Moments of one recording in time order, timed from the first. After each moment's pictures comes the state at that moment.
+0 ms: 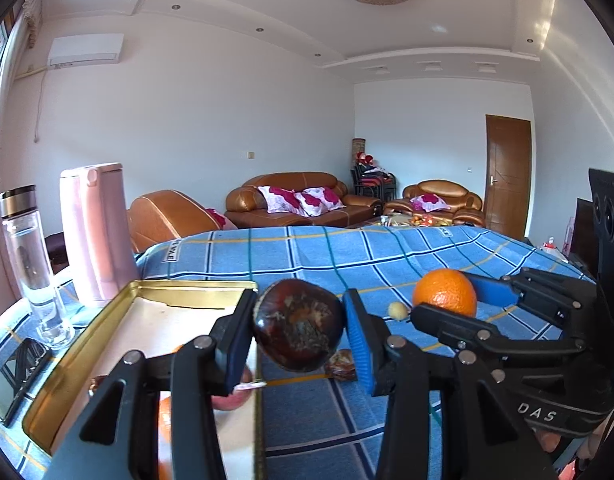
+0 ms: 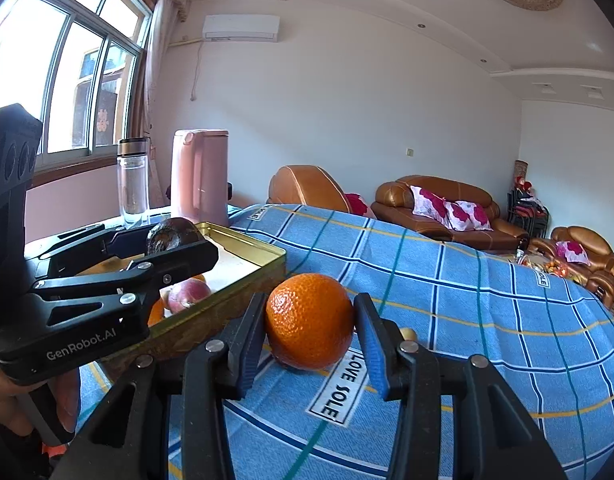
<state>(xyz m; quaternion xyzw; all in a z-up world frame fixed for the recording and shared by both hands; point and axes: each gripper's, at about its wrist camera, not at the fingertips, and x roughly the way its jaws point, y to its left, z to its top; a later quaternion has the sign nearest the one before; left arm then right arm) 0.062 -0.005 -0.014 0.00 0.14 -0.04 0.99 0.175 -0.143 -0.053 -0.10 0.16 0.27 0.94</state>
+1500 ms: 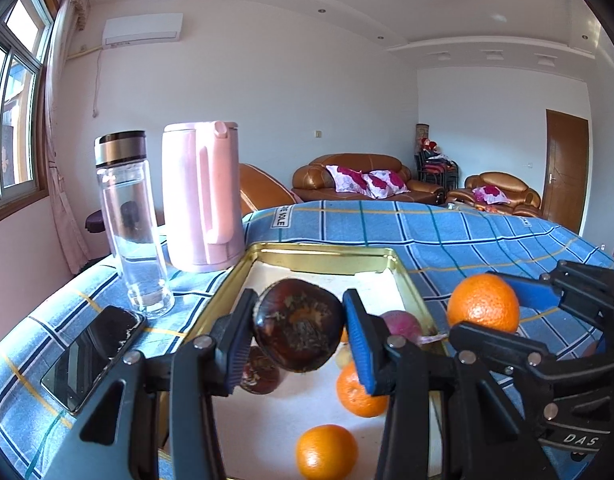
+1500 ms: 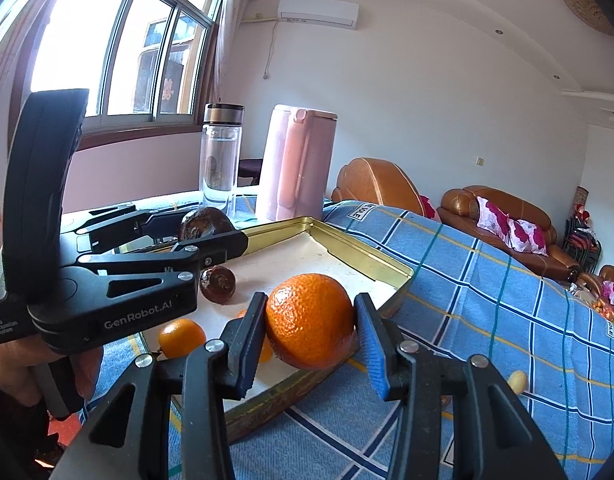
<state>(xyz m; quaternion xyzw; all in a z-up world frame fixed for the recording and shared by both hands) 0.045 0.105 -0.035 -0.02 0.18 0.08 0.98 0.159 -0.030 -0.064 -0.16 0.17 0.37 0.90</state>
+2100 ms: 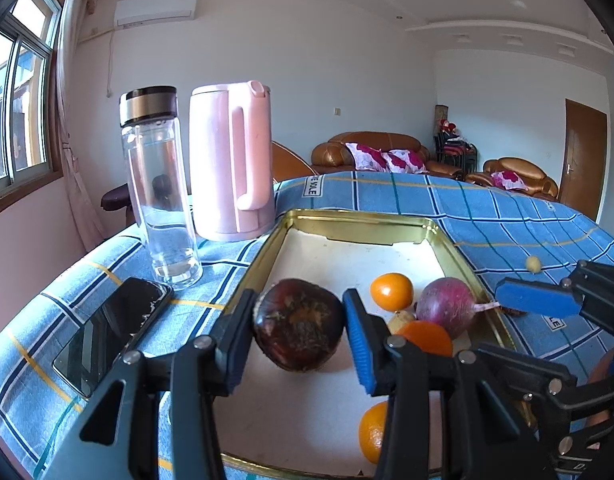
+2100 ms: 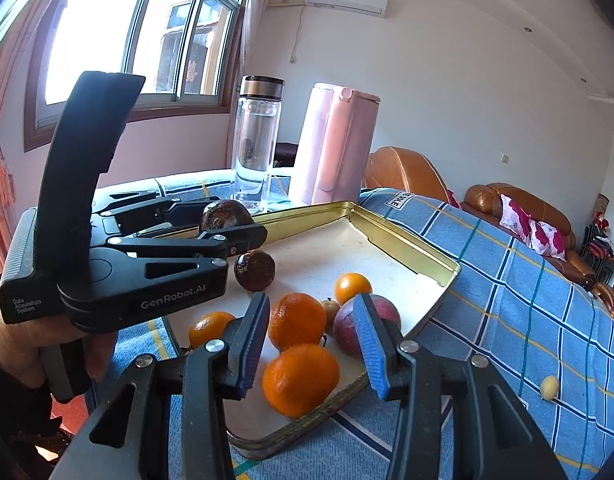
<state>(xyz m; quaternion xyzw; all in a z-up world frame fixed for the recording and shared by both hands) 0.050 0.134 -0.055 -0.02 0.22 0.11 0.97 0.150 0.001 -0.083 -0.19 0.19 0.40 0.87</state>
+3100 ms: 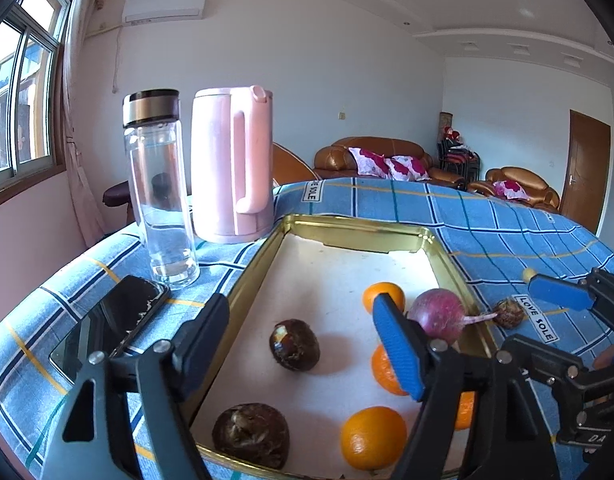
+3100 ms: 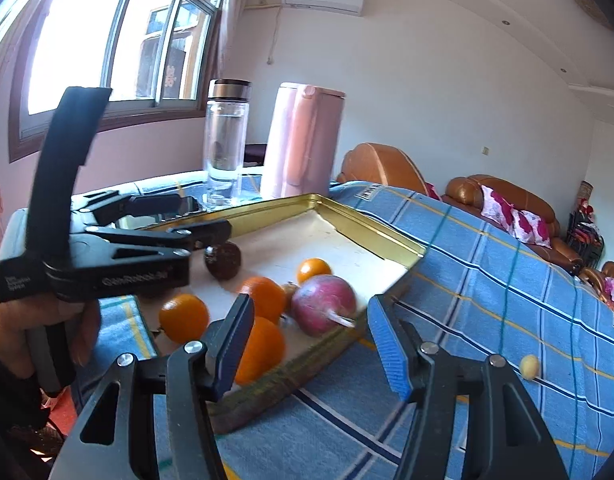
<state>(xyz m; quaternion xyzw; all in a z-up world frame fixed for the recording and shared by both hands) 0.048 0.124 -0.048 -0.04 0.21 0.11 0.97 0.163 -0.041 -0.081 -0.17 0.19 0.36 0.90</state>
